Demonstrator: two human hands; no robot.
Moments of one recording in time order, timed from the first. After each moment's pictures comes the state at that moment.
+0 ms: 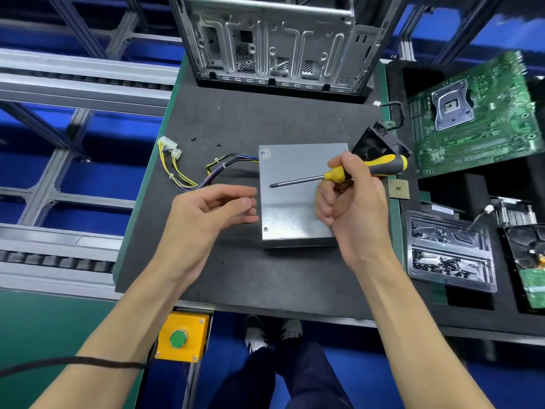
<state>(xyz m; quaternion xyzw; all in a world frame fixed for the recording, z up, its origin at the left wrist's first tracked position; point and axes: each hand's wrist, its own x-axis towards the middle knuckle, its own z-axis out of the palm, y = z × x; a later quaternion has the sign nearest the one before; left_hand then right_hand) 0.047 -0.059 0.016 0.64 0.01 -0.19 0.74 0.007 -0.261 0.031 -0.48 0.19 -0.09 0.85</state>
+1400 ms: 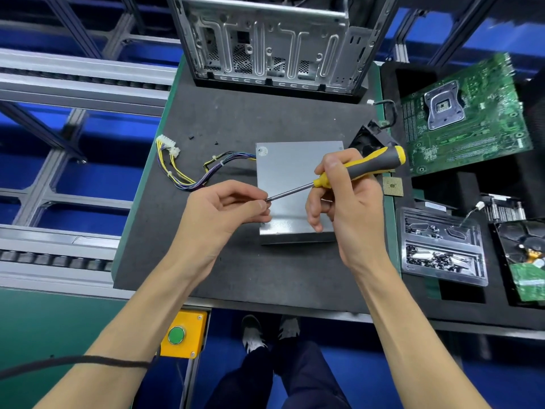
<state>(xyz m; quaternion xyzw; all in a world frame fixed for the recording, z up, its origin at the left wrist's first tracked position) 0.039 -0.075 0.024 0.65 -0.01 -0.20 0.73 -0.007 -0.252 0.040 -0.60 0.10 -0.13 0.78</state>
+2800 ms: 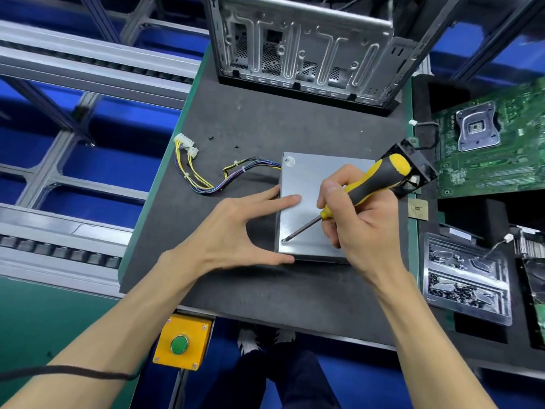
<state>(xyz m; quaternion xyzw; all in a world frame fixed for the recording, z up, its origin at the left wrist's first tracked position) 0.080 -0.053 -0.029 0.80 -0.35 -0.13 0.47 0.018 -0.245 0.036 -0.73 0.06 -0.10 0.68</state>
